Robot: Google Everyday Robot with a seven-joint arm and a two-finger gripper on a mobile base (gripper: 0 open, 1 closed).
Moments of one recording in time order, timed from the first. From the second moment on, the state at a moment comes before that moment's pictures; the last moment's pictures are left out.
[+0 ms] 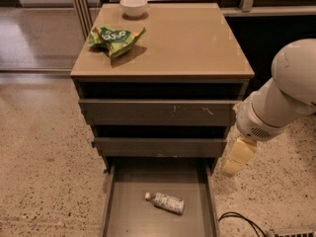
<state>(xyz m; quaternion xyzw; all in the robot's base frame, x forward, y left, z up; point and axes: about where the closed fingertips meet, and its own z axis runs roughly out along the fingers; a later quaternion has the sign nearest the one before) 0.451 -0.188 0.789 -0.56 0.81 0.03 0.16</state>
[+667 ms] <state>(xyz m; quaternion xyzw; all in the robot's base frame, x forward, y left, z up) 0.458 -0.180 0.703 -0.52 0.84 0.03 0.15</state>
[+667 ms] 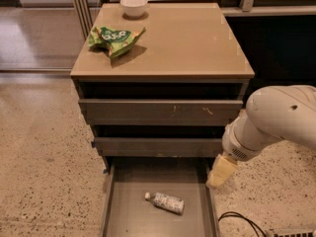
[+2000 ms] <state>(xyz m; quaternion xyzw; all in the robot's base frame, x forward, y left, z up) 0.470 -0.142 0.602 -0.53 0.83 0.08 0.15</state>
